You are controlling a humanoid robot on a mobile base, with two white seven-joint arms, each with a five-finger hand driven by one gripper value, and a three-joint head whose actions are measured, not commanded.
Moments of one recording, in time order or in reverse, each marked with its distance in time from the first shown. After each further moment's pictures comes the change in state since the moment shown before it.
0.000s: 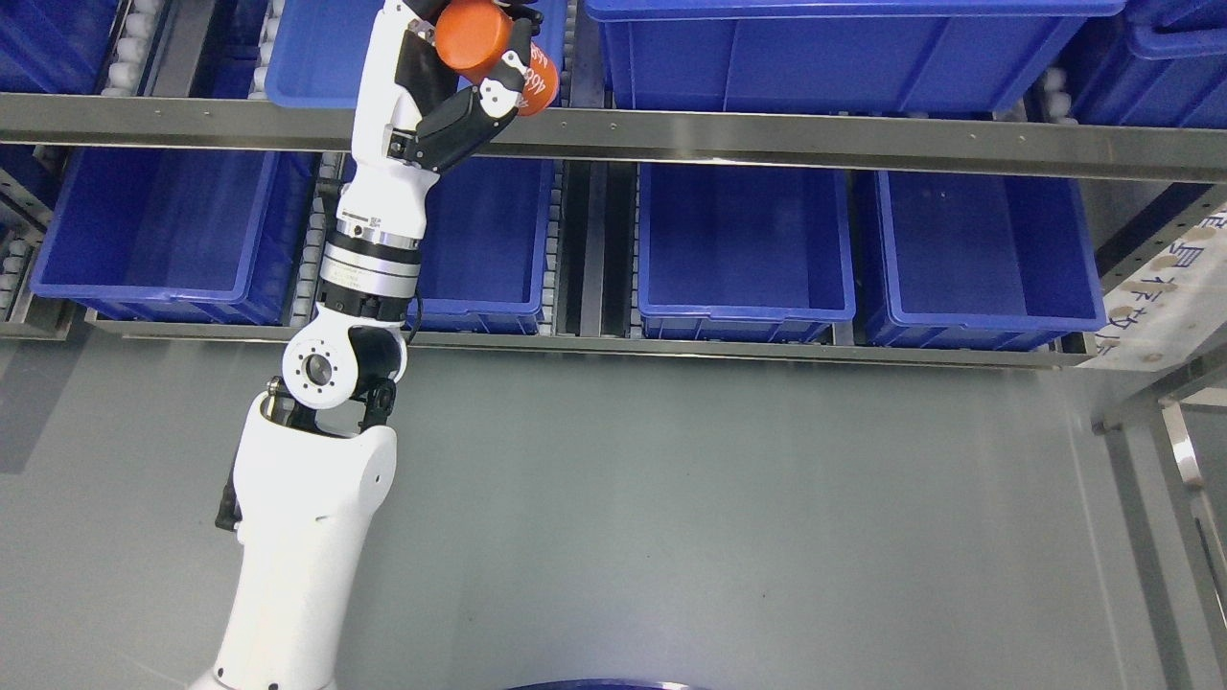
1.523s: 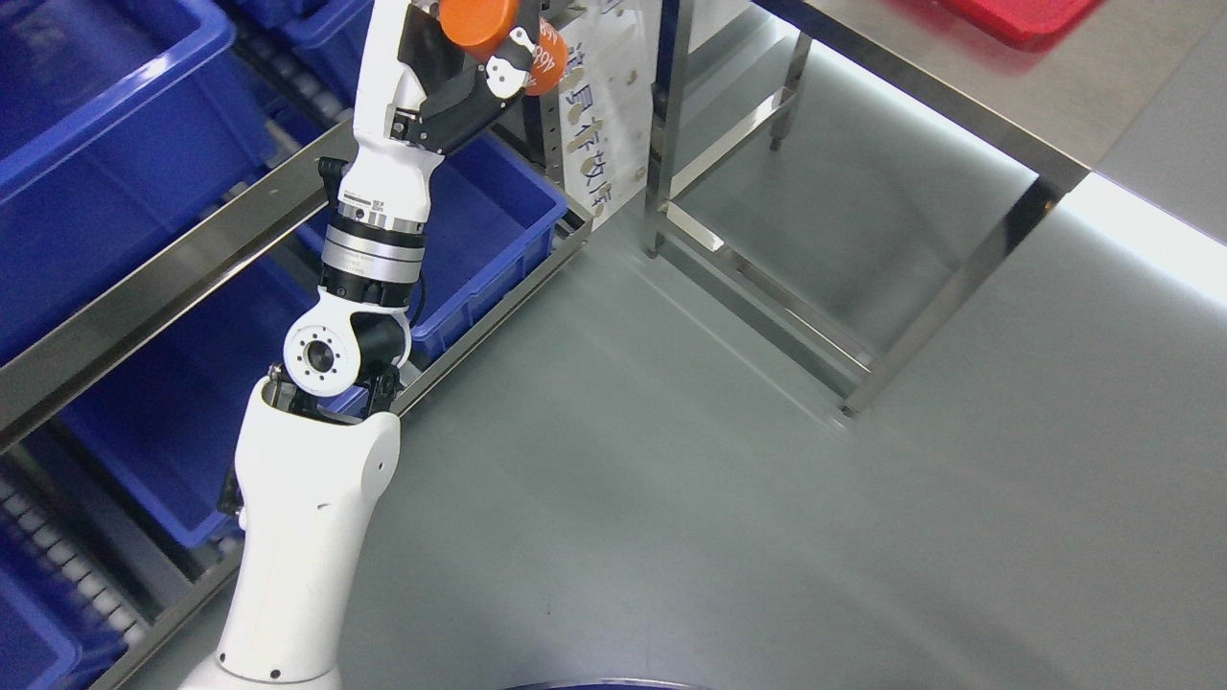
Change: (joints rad) left arm -0.030 0.000 -0.013 -0.004 0.000 -0.005 -0.001; right arm 0.000 0.000 0.000 0.000 0.000 0.001 0.000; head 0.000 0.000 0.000
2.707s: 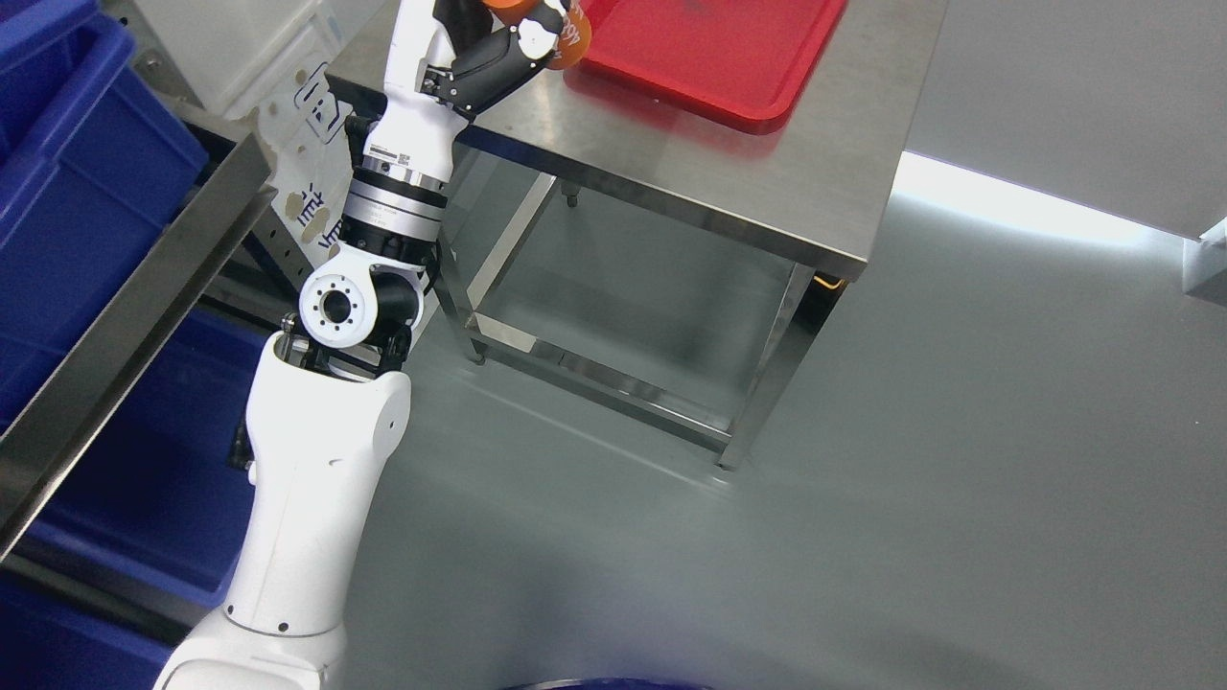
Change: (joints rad) left arm -0.105 0.000 -0.043 0.093 -0.001 0.086 0.002; right arm 0.000 0.000 0.000 0.000 0.000 0.000 0.000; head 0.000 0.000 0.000
